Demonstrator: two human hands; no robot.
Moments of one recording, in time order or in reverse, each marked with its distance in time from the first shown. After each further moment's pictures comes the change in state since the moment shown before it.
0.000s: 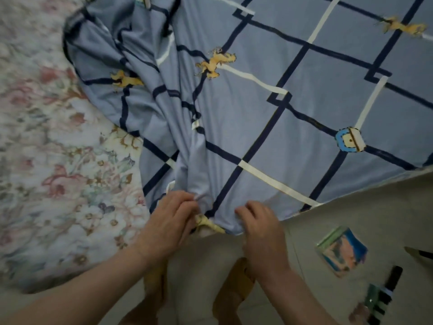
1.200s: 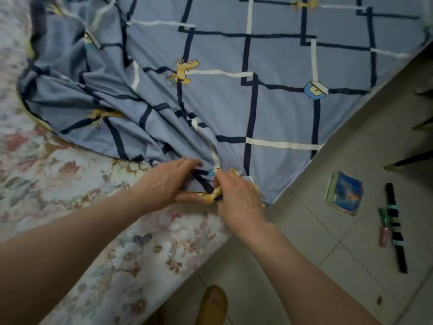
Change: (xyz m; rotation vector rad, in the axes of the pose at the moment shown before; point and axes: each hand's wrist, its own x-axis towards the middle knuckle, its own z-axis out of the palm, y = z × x) left_hand 0.053 -0.132 -0.072 0.194 -0.477 0.411; right_hand 0.042 -0.149 0.062 0.020 0.226 0.305
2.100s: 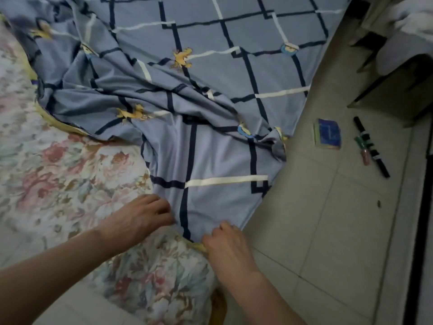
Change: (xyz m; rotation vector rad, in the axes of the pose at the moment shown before) left_hand -0.231 -0.113 -0.010 0.181 -0.097 0.571; right_hand -0.155 -0.221 0.146 -0.180 -0.065 0.155
